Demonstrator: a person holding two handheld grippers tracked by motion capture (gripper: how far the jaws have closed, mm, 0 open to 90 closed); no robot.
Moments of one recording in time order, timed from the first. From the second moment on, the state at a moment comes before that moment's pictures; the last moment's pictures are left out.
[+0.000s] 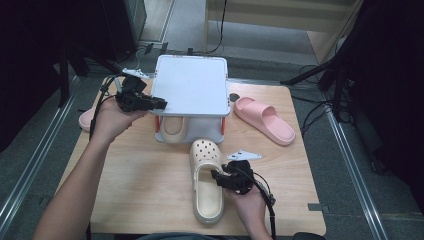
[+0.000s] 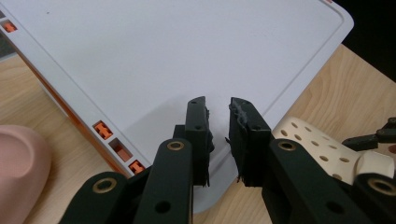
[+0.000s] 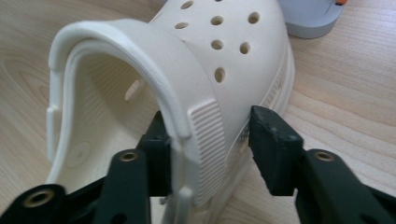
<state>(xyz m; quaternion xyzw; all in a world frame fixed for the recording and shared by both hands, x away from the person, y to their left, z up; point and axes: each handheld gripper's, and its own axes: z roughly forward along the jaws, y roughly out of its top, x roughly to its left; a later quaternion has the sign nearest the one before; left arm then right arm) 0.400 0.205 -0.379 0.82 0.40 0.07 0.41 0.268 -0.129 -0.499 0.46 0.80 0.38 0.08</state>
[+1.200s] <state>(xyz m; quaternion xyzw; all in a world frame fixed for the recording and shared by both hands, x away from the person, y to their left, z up) 0.397 0.208 -0.383 0.81 0.40 0.07 0.43 0.354 -0.112 -0.470 0.49 0.78 0.35 0.17</state>
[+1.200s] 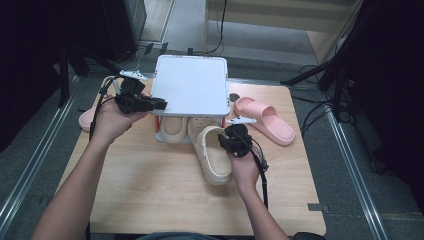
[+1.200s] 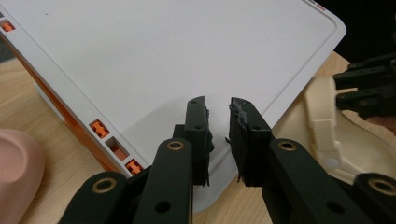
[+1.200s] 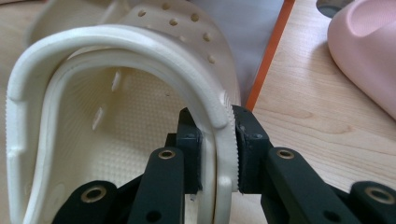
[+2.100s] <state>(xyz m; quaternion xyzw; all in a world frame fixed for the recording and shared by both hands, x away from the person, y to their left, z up) 0.398 0.210 -0.384 0.81 0.40 0.07 0.43 0.338 -0.117 -0.466 0.48 0.77 0.39 0.14</state>
